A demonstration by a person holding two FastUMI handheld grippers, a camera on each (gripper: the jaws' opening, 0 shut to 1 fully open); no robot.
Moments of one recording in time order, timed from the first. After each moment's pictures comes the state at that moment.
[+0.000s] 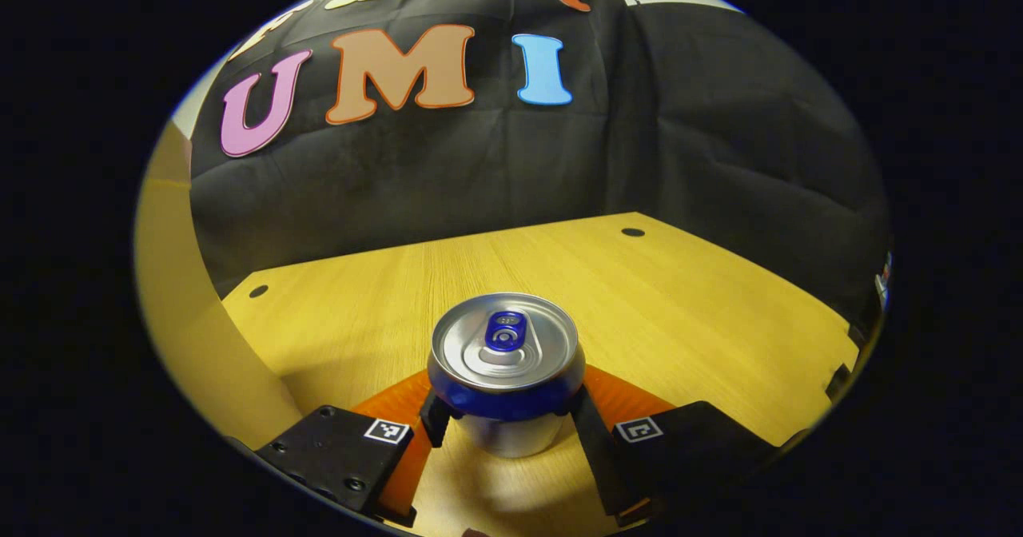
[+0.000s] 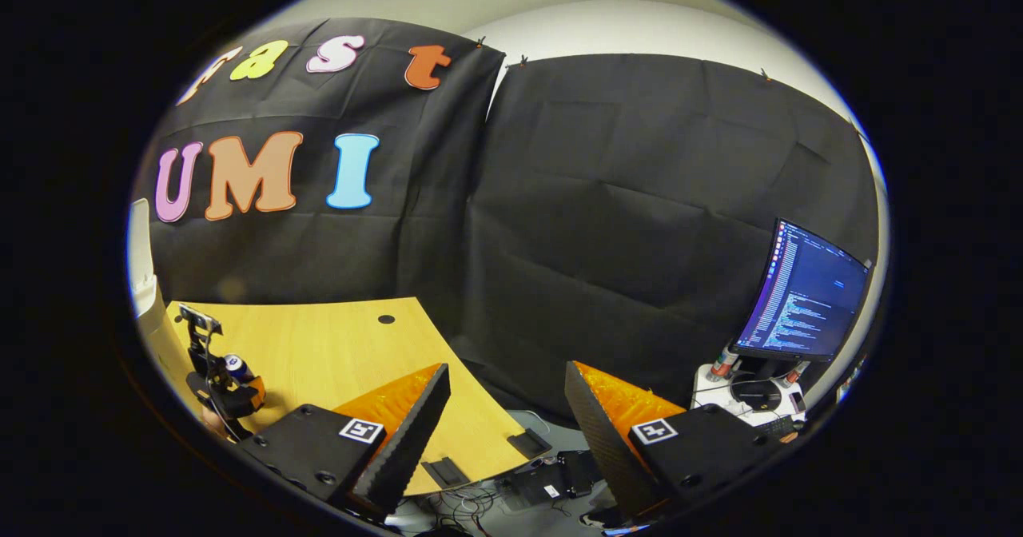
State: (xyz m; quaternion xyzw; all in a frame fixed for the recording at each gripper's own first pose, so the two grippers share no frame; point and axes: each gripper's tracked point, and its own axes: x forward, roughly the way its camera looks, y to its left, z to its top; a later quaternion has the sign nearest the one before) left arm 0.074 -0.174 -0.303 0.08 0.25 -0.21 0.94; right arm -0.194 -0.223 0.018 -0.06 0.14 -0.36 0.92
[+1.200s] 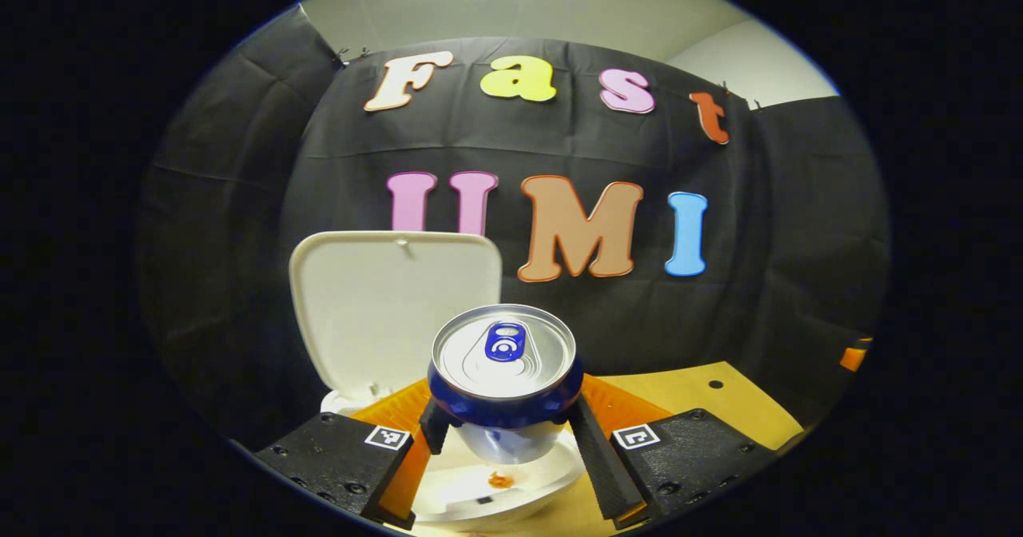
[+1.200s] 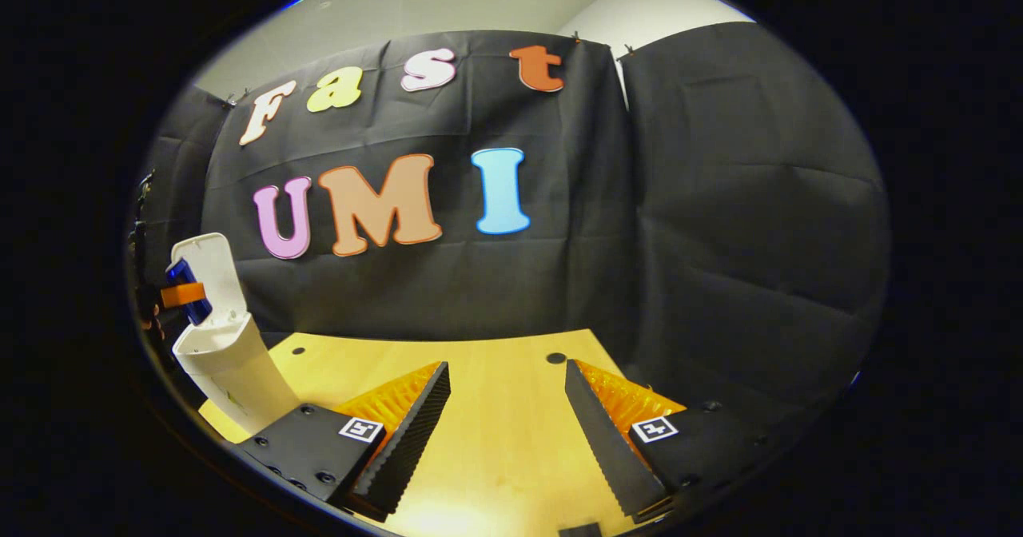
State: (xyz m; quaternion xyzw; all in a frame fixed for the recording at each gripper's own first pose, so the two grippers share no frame) left arm 0.082 0.051 -0.020 0.00 0.11 0.01 0.99; right arm 0.042 -0.121 -0.007 -0.02 0.11 -0.04 0.99
